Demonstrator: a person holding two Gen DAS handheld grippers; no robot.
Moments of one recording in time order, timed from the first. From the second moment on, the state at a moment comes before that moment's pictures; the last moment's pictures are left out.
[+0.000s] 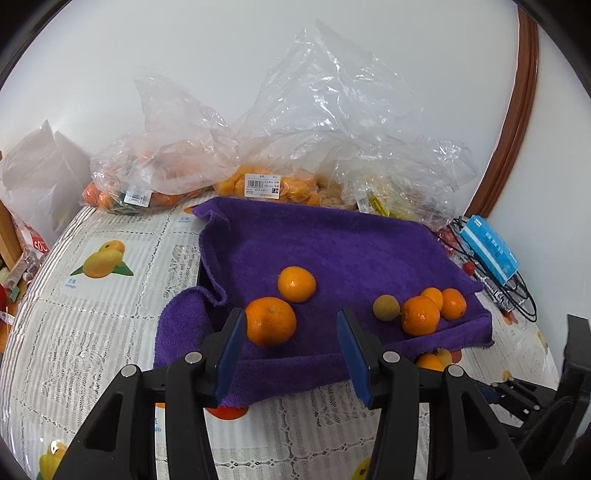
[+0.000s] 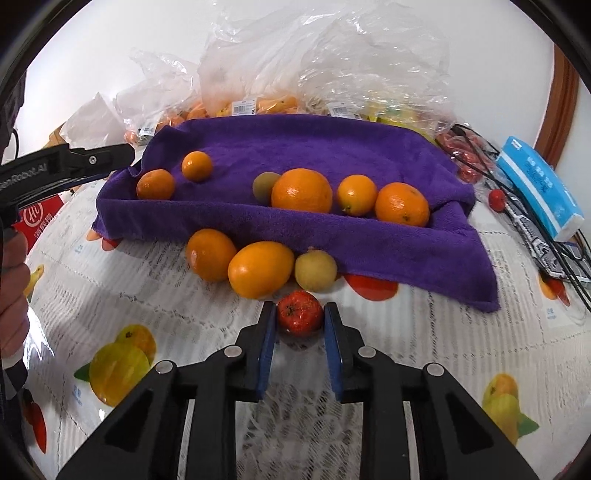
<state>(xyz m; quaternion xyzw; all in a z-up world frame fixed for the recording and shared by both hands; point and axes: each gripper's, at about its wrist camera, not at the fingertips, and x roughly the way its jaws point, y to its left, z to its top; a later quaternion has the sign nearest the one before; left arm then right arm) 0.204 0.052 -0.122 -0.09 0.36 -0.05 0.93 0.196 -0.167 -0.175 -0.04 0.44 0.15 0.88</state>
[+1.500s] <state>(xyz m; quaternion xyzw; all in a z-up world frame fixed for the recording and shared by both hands) 0.197 -0.035 -0.163 -0.05 0.42 -0.12 0.90 0.182 -0.251 -0.173 0.06 0.42 0.13 0.90</state>
